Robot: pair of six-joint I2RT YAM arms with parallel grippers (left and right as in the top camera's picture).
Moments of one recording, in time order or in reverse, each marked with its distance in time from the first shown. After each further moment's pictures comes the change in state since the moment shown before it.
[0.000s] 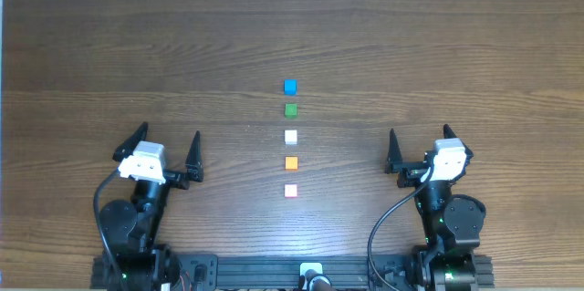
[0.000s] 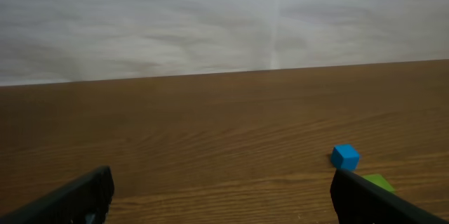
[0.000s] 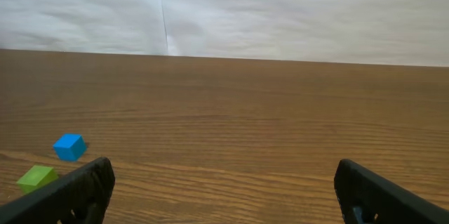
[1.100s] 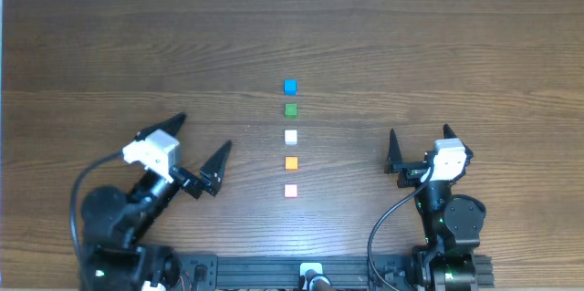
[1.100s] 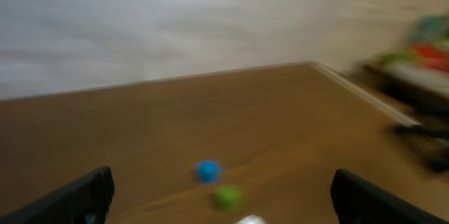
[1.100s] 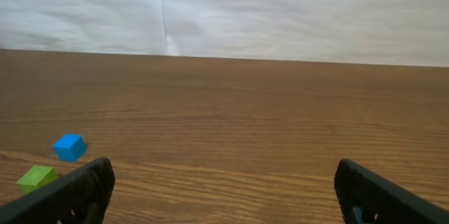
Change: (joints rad) left arm -0.177 0.306 0.367 -0.103 0.282 -0.134; right arm 0.000 0.000 0.000 0.000 0.000 0.000
